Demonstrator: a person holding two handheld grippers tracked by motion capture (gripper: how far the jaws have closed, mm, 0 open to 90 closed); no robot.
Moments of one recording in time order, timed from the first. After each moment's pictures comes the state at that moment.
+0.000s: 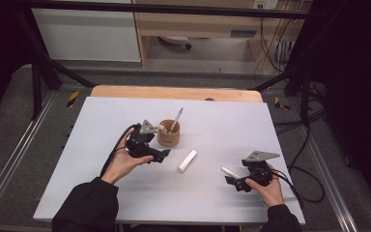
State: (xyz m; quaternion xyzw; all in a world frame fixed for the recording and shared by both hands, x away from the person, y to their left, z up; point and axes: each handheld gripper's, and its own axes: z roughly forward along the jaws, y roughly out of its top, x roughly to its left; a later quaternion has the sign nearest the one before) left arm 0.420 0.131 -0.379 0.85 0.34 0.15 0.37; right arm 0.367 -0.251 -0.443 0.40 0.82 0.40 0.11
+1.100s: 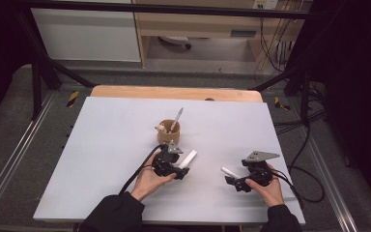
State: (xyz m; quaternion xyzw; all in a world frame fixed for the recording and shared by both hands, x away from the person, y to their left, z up) left arm 0.397 0.063 -0.430 0.87 0.33 0.08 0.34; right arm 0.367 -0.250 -0.443 0.40 0.82 0.40 0.11
